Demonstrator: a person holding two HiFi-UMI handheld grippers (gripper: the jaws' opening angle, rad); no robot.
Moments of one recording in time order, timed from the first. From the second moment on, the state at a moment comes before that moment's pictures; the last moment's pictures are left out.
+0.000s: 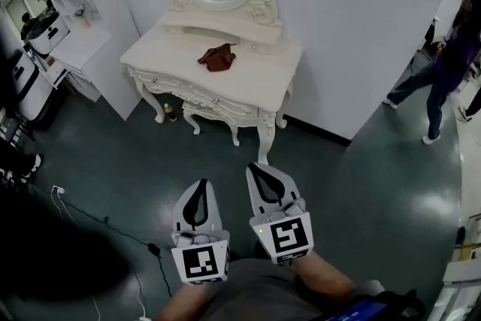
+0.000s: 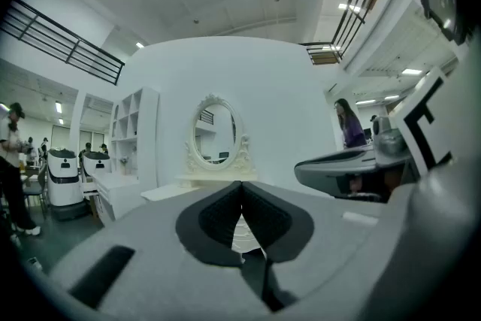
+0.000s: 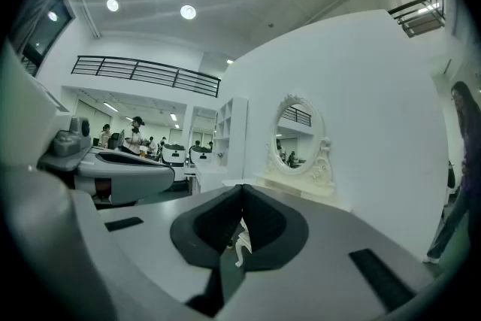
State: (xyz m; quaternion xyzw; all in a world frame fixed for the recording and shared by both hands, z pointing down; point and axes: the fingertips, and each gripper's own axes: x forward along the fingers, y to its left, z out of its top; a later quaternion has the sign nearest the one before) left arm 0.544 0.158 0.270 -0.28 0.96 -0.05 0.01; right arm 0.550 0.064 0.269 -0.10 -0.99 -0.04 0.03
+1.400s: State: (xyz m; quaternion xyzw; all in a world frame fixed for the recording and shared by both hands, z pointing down) left arm 0.373 0.180 0.320 -0.23 0.97 -0.03 -0.07; right arm 0.375 0.052 0.317 -0.10 -0.99 -0.03 0.07
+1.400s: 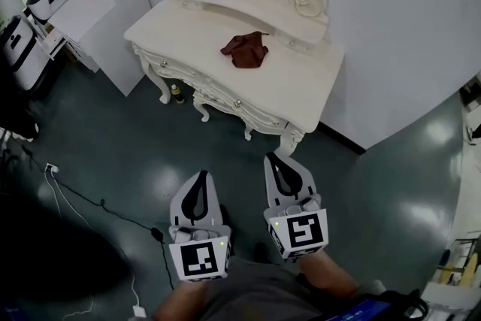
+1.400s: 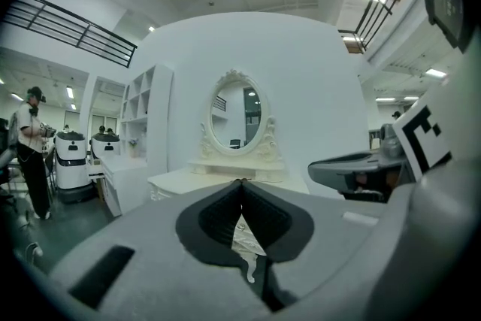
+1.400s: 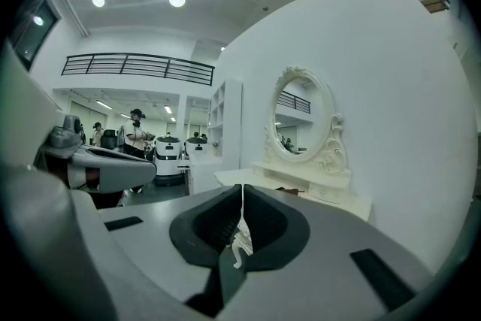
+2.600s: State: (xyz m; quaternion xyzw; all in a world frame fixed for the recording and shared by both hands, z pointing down) left arm 0.179 0.196 0.298 -0.35 0.94 -0.04 -0.04; right arm 0.219 0.057 0.288 0.03 -1.00 -0.05 0.04
